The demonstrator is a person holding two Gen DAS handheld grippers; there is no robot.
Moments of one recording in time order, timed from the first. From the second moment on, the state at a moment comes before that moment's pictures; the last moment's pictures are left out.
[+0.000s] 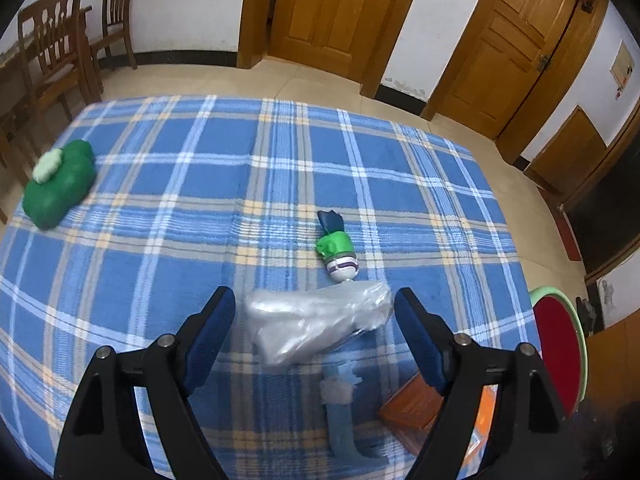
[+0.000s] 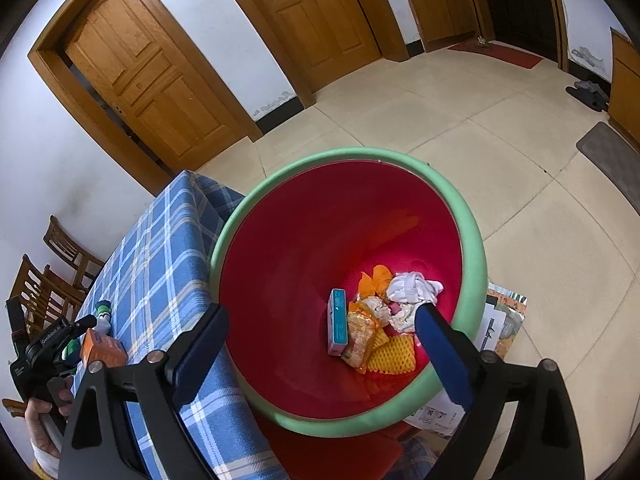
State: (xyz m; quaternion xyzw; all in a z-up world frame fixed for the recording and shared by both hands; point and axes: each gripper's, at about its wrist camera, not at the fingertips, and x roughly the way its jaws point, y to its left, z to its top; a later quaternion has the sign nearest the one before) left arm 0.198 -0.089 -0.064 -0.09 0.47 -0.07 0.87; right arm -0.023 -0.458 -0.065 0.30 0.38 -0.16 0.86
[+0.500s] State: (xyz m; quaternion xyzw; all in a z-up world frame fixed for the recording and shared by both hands) left arm 0.199 -0.091 -0.075 -0.09 0.49 -0.08 0.87; right arm -0.022 -0.457 -0.067 0.30 0.38 -0.15 0.86
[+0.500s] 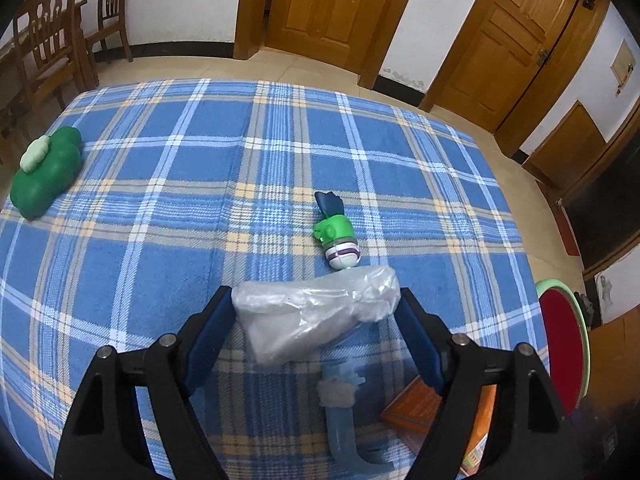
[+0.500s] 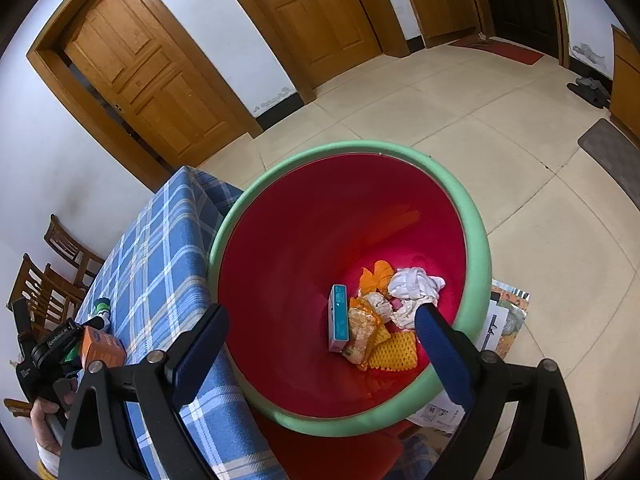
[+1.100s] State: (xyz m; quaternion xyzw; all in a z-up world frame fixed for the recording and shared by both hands) left arm 0.165 -0.053 -0.061 -0.09 0.46 -0.07 0.88; right arm -0.018 -0.428 -0.048 0.28 0.37 -0.12 0.88
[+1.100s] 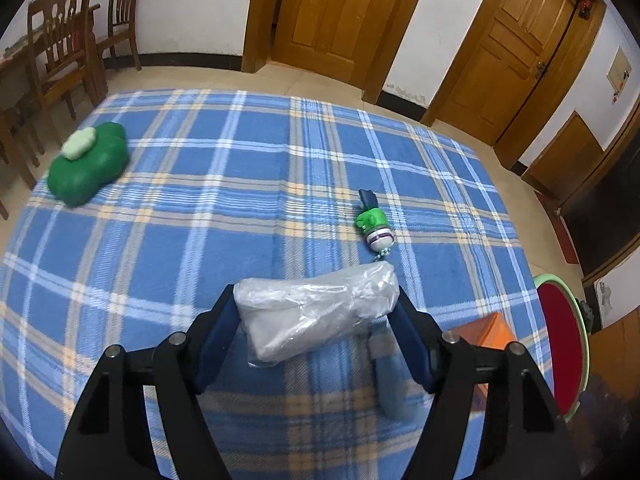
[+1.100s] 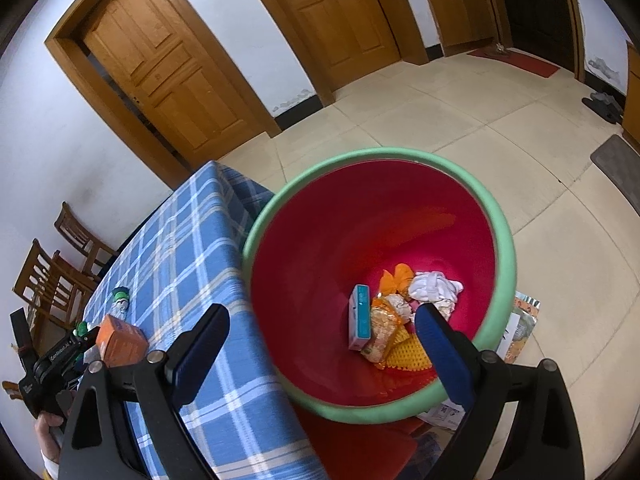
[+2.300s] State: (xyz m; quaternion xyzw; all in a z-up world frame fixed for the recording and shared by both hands) left arm 0.109 -0.001 -0.039 -0.07 0.41 -0.08 0.91; right arm 0.050 -0.260 -0.022 0.16 0.41 0.02 0.90
